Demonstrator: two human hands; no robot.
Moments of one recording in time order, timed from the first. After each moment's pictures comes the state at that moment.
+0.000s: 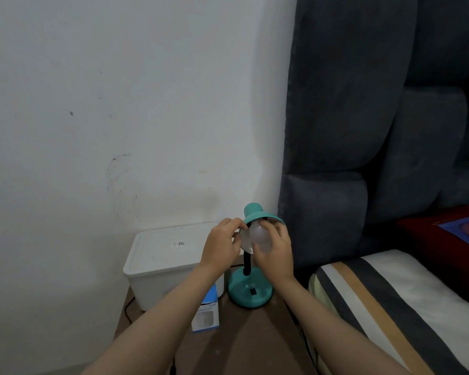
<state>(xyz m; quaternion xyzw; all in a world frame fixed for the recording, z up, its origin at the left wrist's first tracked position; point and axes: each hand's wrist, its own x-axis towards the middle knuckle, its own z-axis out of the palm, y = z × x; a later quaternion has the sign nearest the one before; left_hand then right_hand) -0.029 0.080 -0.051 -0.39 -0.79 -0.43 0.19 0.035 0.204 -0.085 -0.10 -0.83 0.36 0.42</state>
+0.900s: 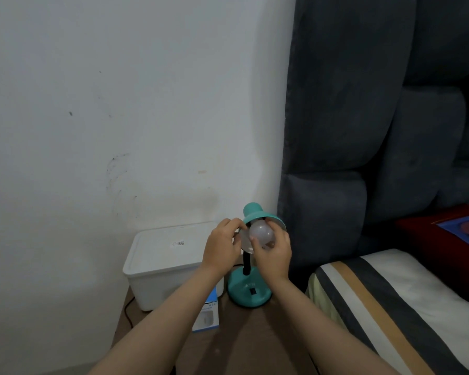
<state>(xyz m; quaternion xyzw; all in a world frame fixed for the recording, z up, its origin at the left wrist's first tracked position) -0.026 0.082 -0.056 -0.38 -0.80 -0.43 0.19 0.036 0.191 -0.083 -0.15 -0.73 0.51 0.44</state>
